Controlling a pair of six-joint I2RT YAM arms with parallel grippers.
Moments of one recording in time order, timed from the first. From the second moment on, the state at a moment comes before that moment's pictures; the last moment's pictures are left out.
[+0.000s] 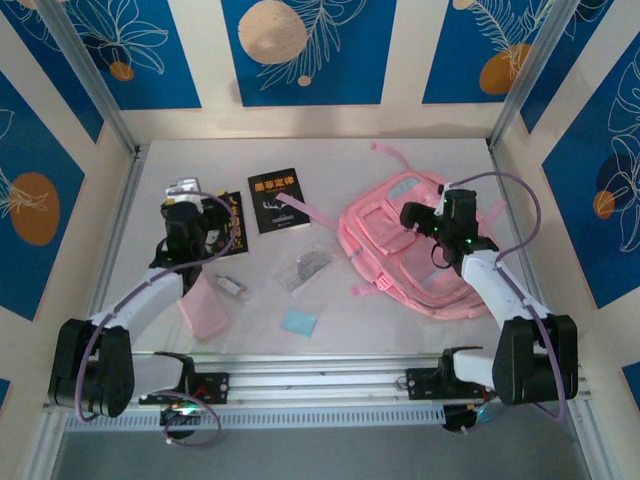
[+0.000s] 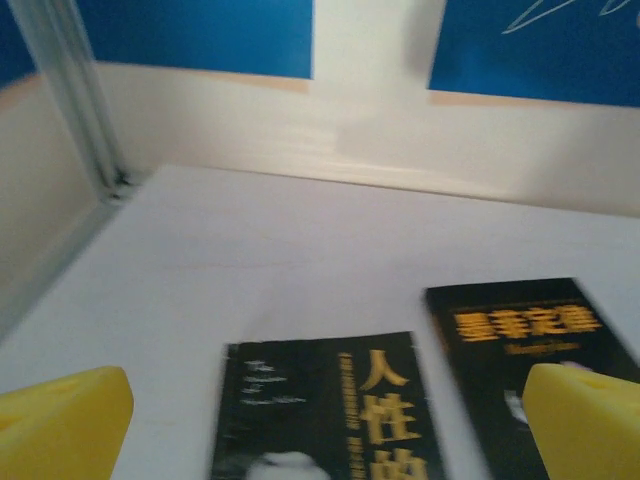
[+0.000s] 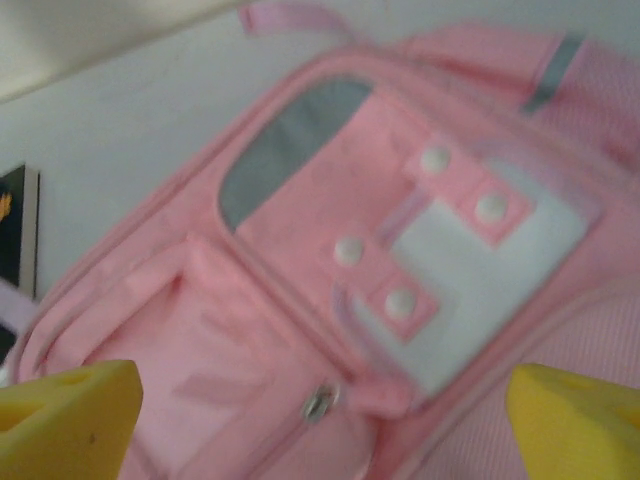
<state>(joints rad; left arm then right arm) -0.22 1.23 0.64 0.30 -0.32 -0.21 0.09 1.22 0.76 -0.22 -0.06 0.37</state>
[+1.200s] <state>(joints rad) -0.45 1.42 0.73 -0.02 0.09 -0.73 0.51 1.79 1.31 -0.66 0.22 0.14</state>
